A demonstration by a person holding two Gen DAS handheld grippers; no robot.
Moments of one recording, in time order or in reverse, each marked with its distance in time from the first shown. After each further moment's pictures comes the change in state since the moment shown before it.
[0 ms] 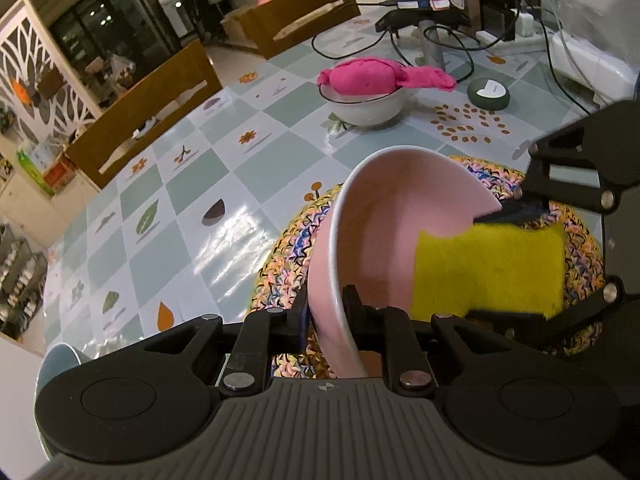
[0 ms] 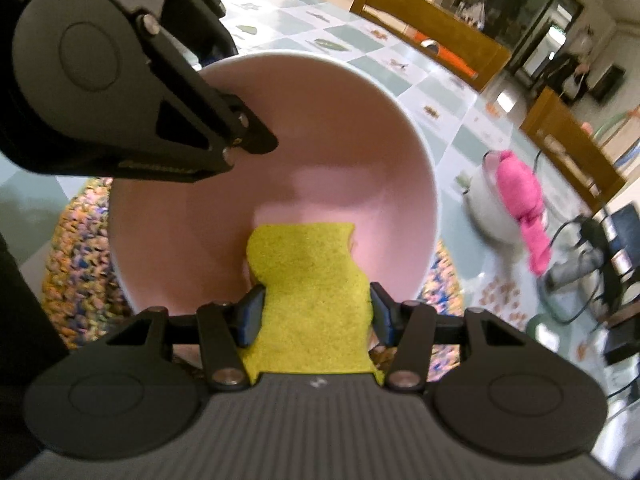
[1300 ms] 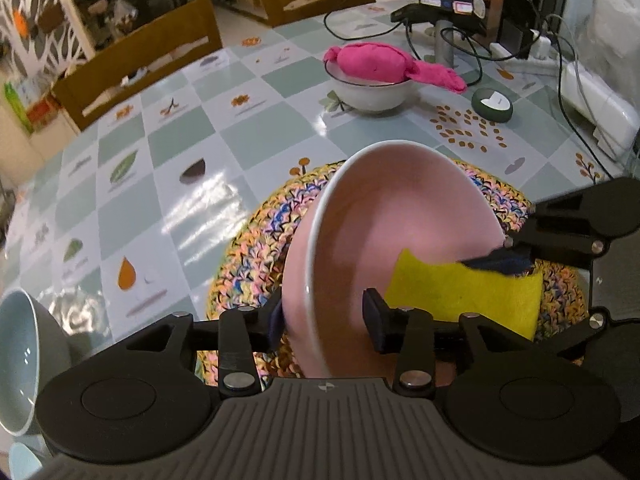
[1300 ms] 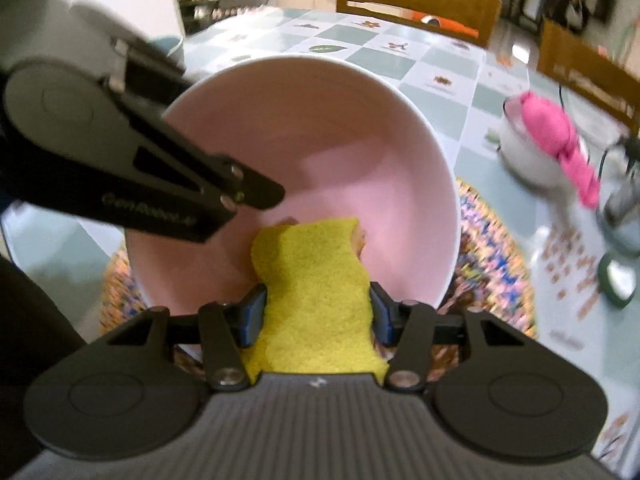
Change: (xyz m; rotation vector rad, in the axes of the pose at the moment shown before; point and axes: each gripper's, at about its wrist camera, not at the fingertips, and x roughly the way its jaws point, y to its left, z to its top) left arm 0.013 0.014 -0.005 -0.195 0.064 -0.111; right arm 0.001 -0.022 -0.014 0.379 -0.030 0.286
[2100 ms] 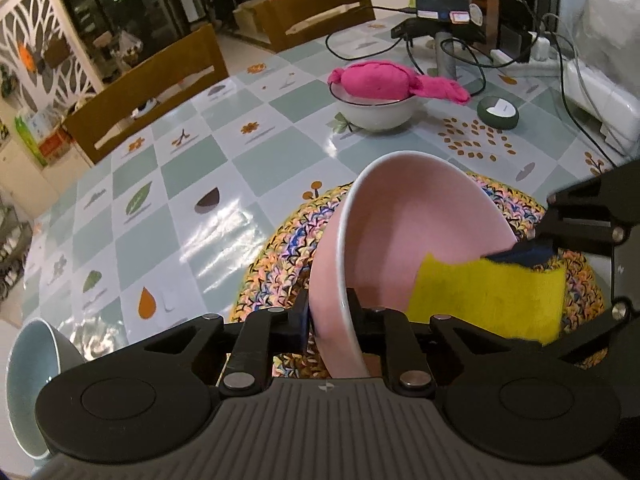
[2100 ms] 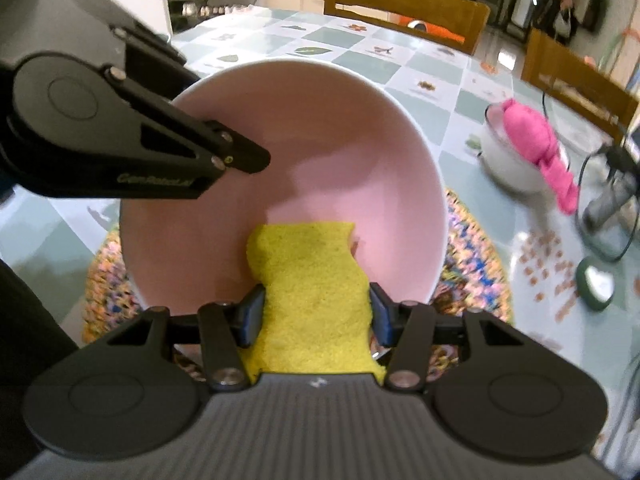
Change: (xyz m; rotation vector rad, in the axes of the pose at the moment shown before) left arm -0.004 -0.007 0.003 0.092 -0.077 0.067; right arm 0.006 0.006 0.008 -0.152 -0.003 -0.156
